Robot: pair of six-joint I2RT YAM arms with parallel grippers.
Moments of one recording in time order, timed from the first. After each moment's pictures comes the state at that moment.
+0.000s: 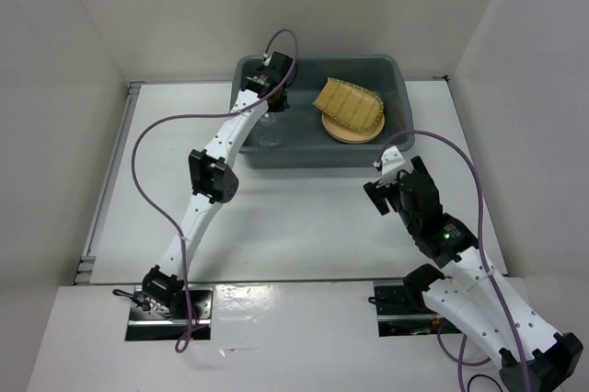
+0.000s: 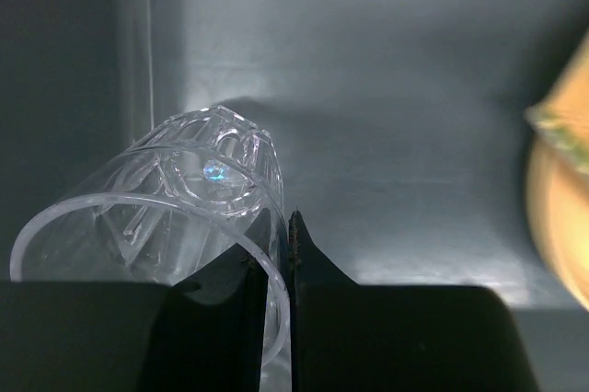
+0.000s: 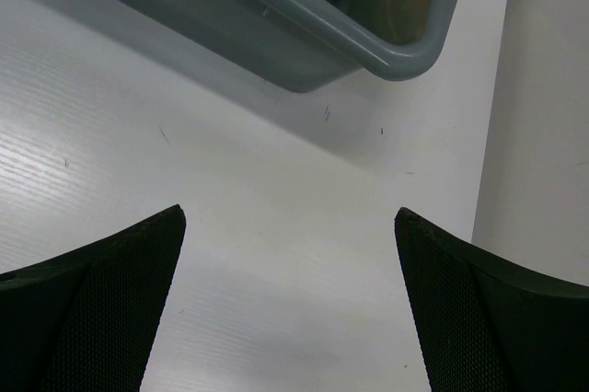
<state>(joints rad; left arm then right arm) -0.45 2.72 2.97 -1.13 -0.29 -0.45 0.49 0.62 0.60 -0.44 0.38 -0.32</state>
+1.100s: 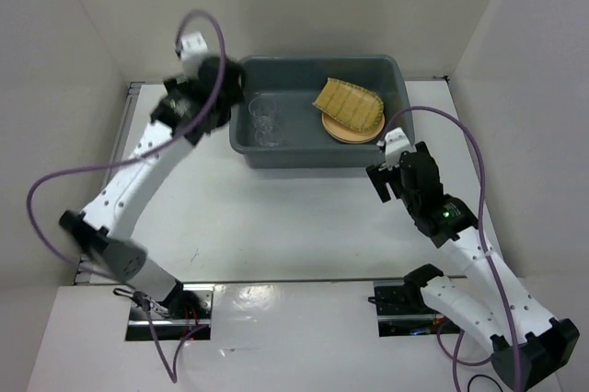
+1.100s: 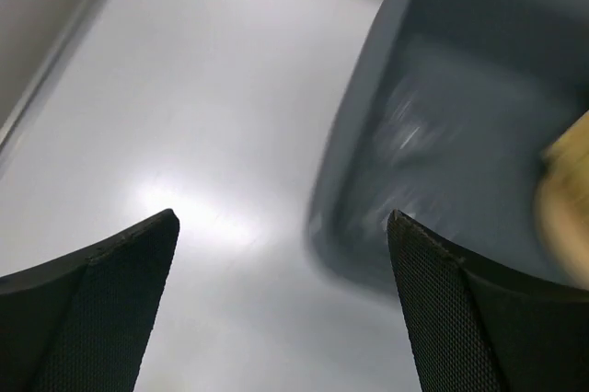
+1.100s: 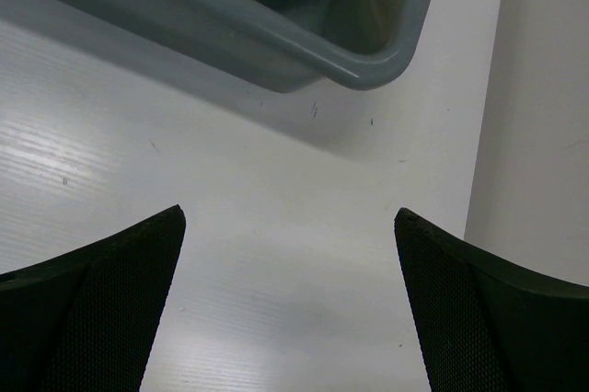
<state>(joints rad) -0.51 1.62 2.01 -0.99 -0.84 -0.65 0.42 0.77 0.75 -0.51 0.36 -0.27</state>
